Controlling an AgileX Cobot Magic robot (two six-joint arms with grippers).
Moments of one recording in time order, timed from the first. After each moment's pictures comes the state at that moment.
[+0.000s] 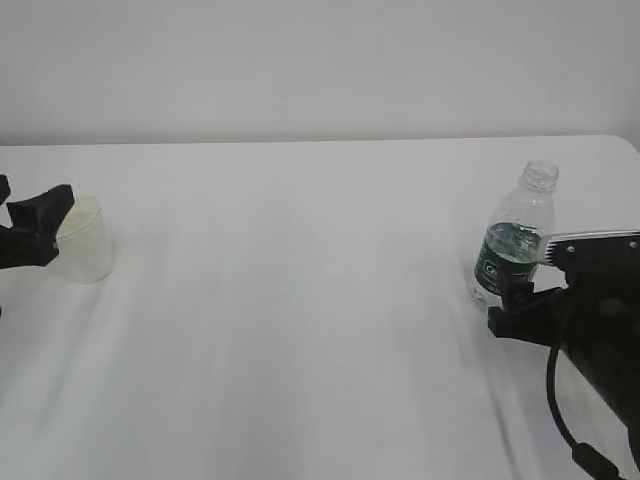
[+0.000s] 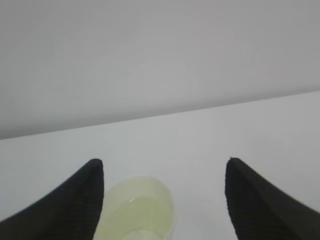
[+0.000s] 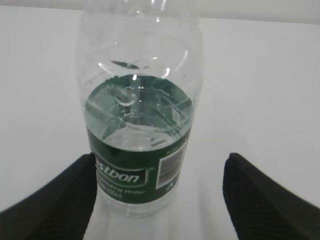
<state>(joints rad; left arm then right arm) -0.06 1.69 -0.37 0.16 -1.14 -0.05 0.40 1.93 -0.36 0.45 -1.14 -0.12</state>
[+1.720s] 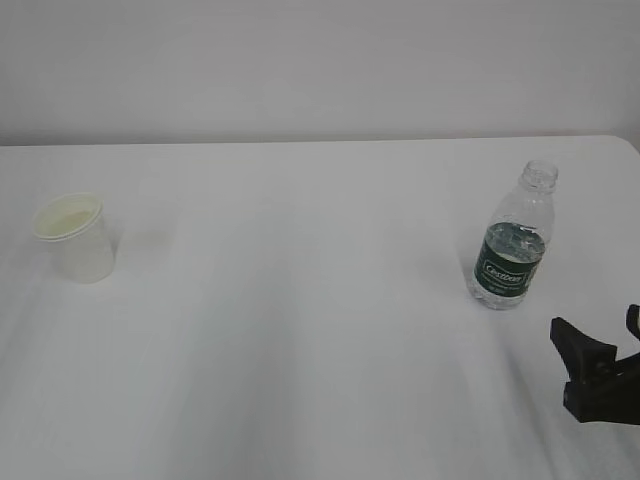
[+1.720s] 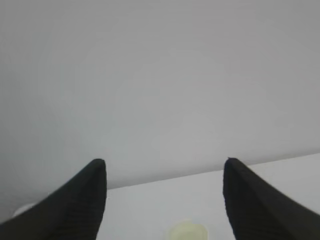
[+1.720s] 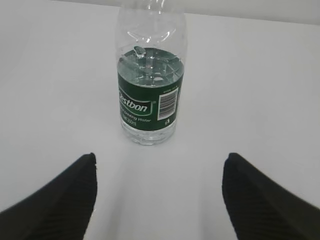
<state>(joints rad) -0.06 0.53 -0.36 0.16 -0.18 -0.06 0.40 1.62 -0.02 0.32 -1.14 -0.10</state>
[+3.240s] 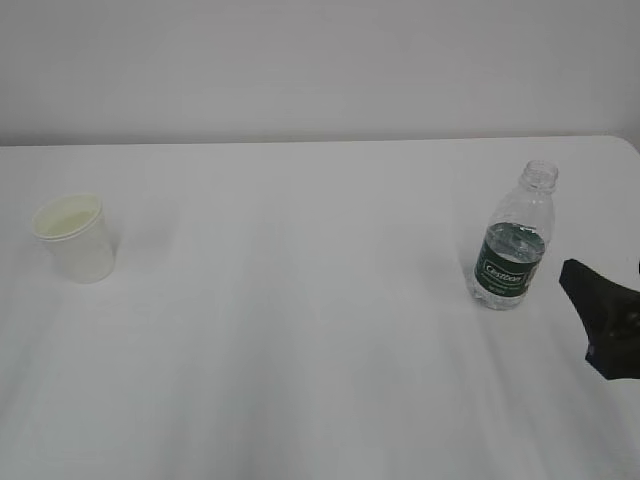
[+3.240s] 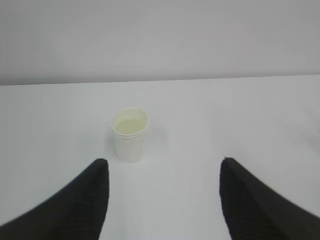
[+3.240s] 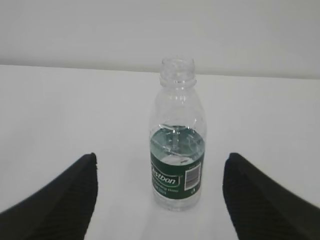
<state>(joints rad) -0.06 0.16 -0.44 -0.22 0.62 0.09 0.40 1.18 -0.08 0.29 -0.83 -0.15</state>
